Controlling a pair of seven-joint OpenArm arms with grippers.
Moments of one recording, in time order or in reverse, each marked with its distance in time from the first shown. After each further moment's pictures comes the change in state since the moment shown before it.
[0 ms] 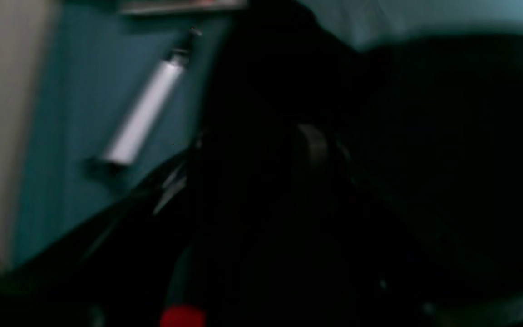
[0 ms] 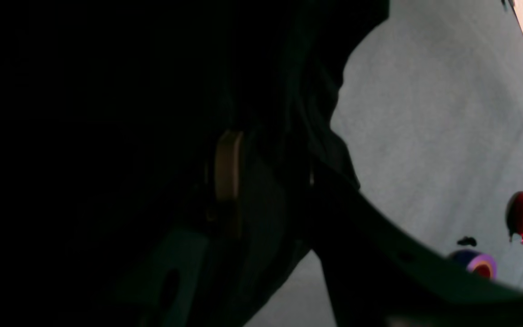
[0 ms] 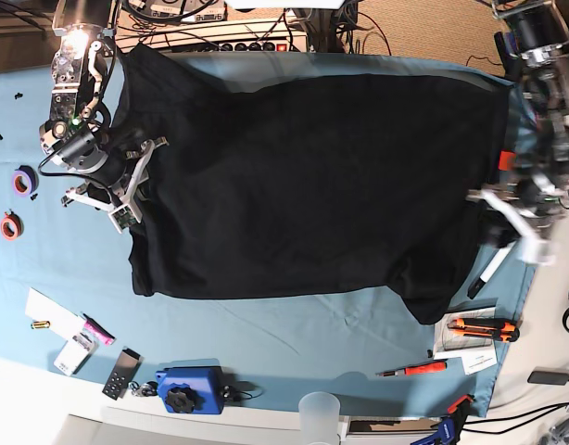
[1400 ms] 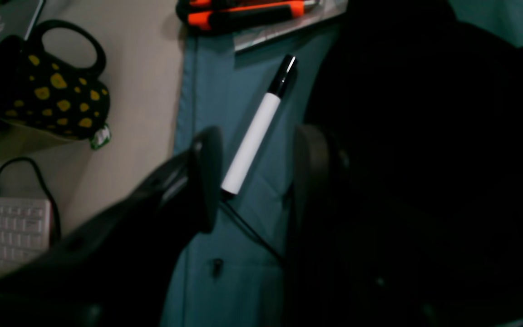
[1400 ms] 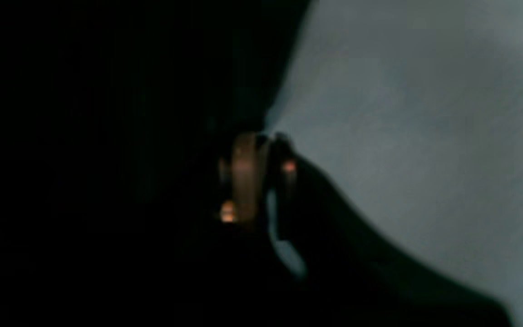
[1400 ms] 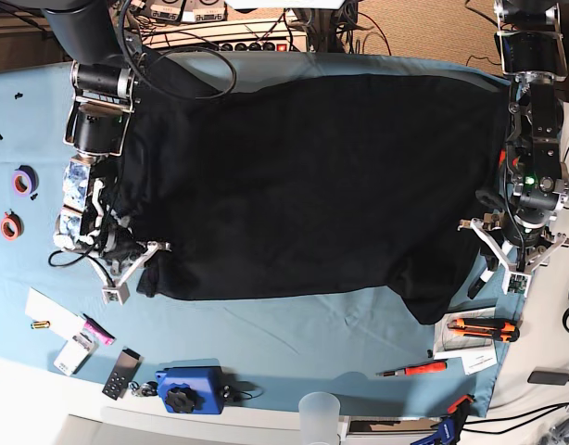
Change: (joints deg) left arm -6.8 -3.7 13.9 0.0 26.1 19.1 -1.8; right arm 32.1 -5.6 0.3 -50.6 1.8 -8.2 2.3
